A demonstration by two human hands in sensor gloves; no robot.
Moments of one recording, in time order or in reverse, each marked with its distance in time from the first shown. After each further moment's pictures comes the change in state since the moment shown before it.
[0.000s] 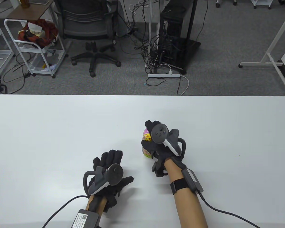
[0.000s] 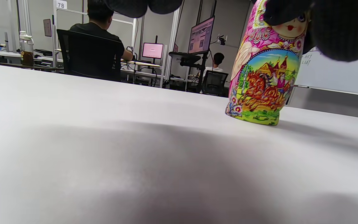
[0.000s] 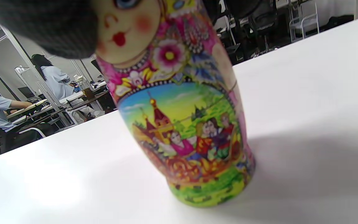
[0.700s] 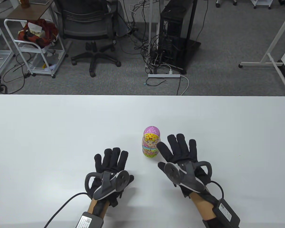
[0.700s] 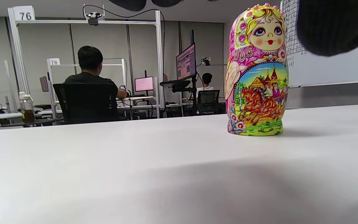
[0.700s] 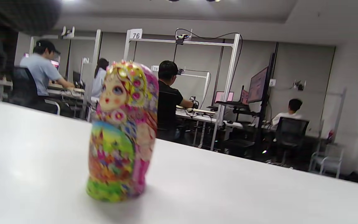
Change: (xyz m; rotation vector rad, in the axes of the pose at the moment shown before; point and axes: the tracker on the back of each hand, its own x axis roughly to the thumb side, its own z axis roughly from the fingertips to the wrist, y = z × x) left_hand 0.022 0.008 0.011 0.144 -0.017 -0.242; right_hand -0.033 -0.032 0.134 -0.347 -0.286 0.597
